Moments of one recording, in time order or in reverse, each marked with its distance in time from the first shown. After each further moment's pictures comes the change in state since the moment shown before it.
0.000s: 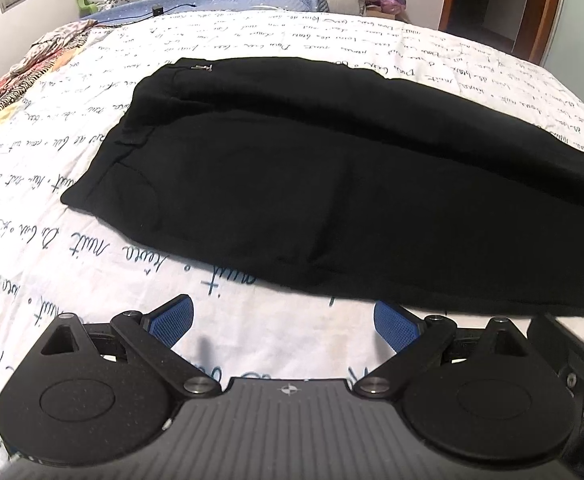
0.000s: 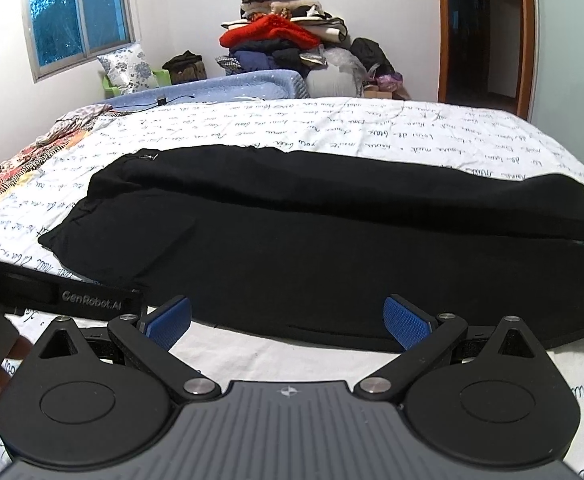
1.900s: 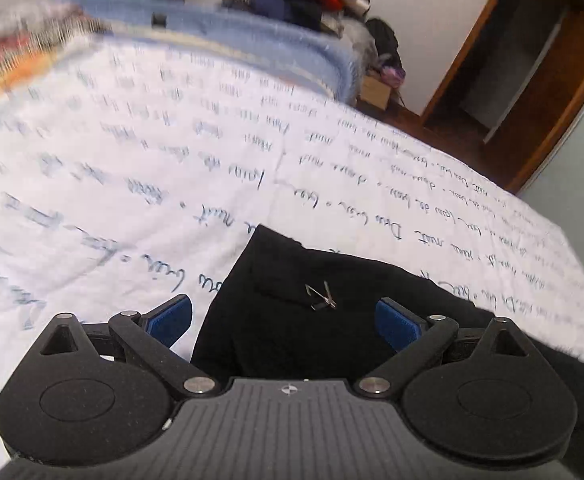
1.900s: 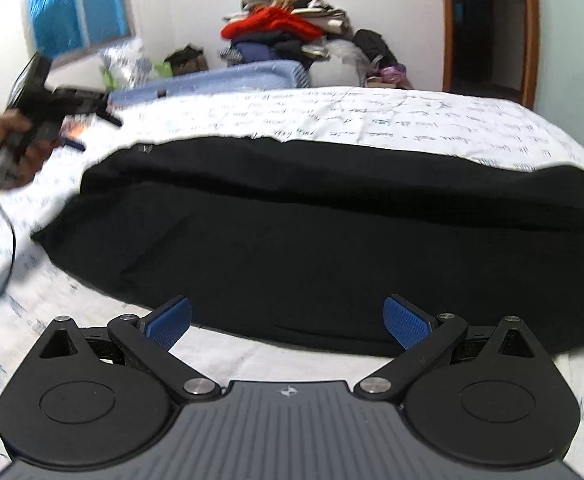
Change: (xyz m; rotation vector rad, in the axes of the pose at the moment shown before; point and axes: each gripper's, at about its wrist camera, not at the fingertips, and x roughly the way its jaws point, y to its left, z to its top) left arm 0.161 0.221 0.237 -0.213 -0.058 -0.298; right arm 0.025 -0.007 0.003 -0.013 0.037 0.010
